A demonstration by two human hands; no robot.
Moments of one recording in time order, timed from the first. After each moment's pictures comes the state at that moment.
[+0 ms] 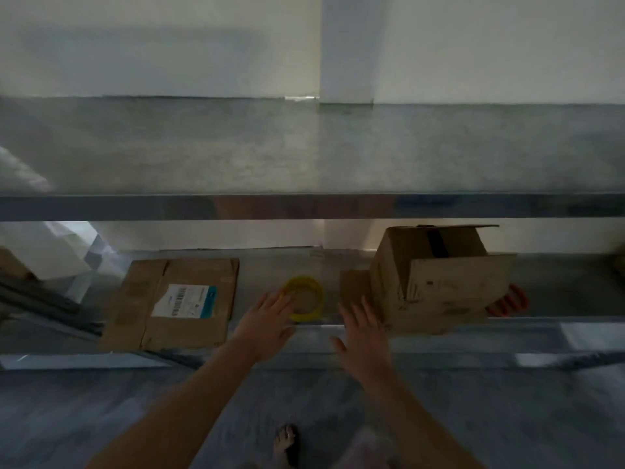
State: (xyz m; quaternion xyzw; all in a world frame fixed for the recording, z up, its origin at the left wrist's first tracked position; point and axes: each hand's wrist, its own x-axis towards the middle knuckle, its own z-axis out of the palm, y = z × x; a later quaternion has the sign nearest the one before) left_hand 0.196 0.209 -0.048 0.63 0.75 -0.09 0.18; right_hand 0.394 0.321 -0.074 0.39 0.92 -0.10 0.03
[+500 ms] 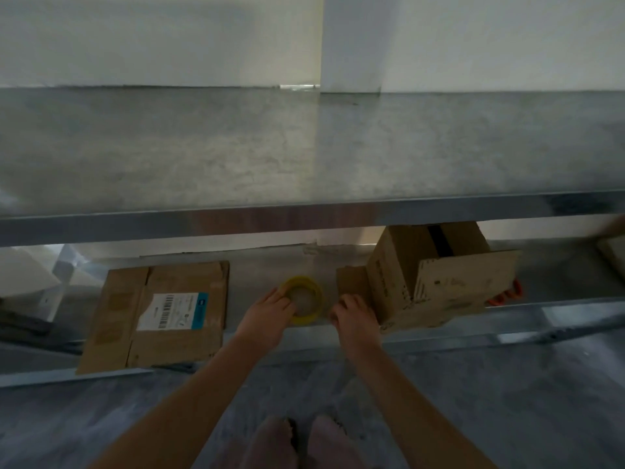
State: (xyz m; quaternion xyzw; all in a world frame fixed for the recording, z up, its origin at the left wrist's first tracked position) left_hand 0.181 0.233 -0.061 0.70 0.71 0.01 0.06; right_hand 0.361 0.337 -0.076 0.40 0.91 -0.12 -0.01
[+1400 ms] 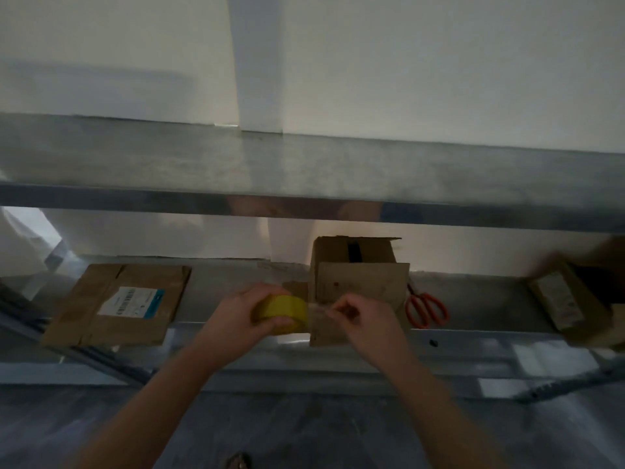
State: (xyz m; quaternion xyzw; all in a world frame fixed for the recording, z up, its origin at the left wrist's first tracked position) left_hand 0.335 0.234 0.104 0.54 0.74 0.36 0.17; right_hand 0.524 0.386 0.105 0.33 0.87 -0.36 -0.08
